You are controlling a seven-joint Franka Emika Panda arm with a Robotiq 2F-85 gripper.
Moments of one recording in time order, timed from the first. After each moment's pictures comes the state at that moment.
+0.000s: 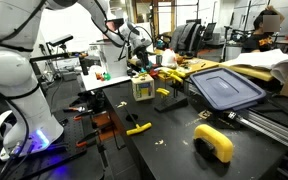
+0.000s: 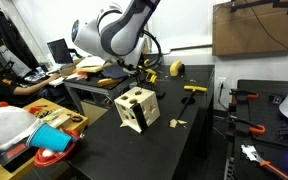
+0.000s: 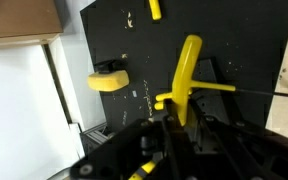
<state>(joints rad) 0.28 0.52 0.06 -1.69 -0.73 1.69 0.87</state>
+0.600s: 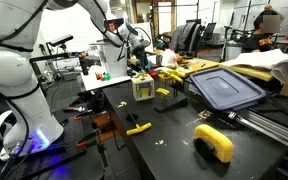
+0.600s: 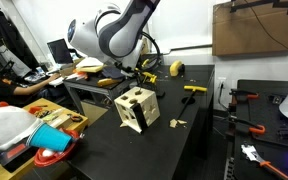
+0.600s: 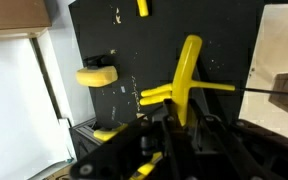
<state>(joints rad) 0.29 0.52 0.08 -1.69 -0.72 1.72 0.87</state>
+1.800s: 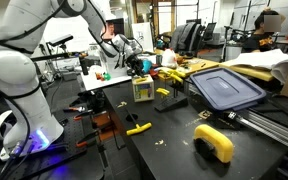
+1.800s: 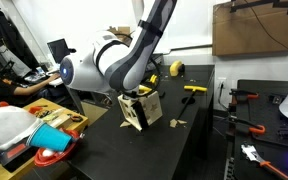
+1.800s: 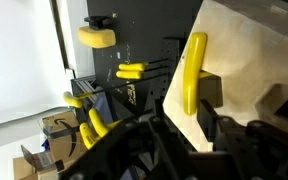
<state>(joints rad) 0.43 0.64 0.09 -1.69 -0.91 1.72 0.90</state>
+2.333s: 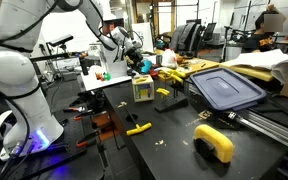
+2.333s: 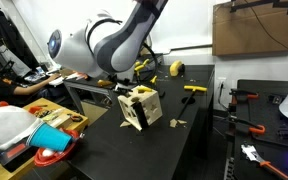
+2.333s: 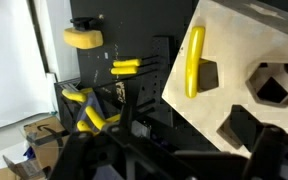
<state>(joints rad) 0.37 0.55 0.14 -1.69 -0.82 1.75 0.84</state>
